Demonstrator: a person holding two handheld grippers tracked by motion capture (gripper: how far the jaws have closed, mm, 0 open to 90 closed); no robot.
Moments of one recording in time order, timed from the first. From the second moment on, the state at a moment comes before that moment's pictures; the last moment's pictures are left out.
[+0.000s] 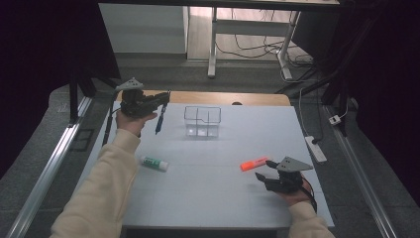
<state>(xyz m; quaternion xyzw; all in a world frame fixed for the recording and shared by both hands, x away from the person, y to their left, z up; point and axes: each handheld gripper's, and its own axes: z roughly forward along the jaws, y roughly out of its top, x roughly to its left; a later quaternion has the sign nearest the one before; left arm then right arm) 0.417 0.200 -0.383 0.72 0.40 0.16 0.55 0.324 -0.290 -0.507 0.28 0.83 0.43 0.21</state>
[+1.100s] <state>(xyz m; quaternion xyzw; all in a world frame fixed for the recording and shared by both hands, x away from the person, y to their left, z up) 0.459 0.157 -0.385 0.72 0.39 0.16 0.56 0.326 -0.290 -0.509 0.28 0.83 0.43 0.21</state>
